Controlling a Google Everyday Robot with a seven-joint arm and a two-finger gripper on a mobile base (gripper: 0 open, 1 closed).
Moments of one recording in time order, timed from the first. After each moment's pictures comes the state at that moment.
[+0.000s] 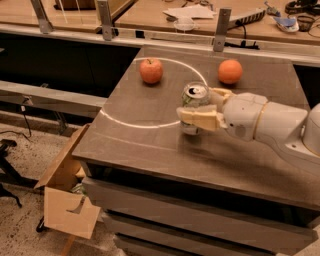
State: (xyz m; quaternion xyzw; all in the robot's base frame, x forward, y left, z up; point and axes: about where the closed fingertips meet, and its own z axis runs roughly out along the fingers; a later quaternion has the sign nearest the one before) arm 0.529 -0.084 0.913 -0.37 0.66 0.25 0.60
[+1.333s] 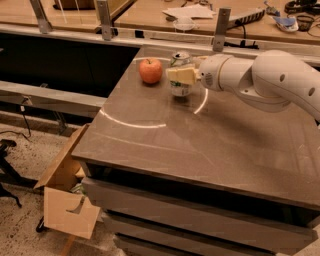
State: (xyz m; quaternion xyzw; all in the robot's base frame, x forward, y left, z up) arm 0.702 -0.080 0.912 -0.29 0.73 0.20 0.58
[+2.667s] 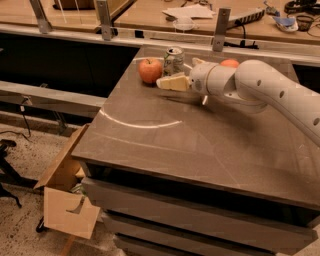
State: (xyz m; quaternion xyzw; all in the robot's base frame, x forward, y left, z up) arm 0.749 -0.059 0.866 -0.31 0.72 0.21 0.58
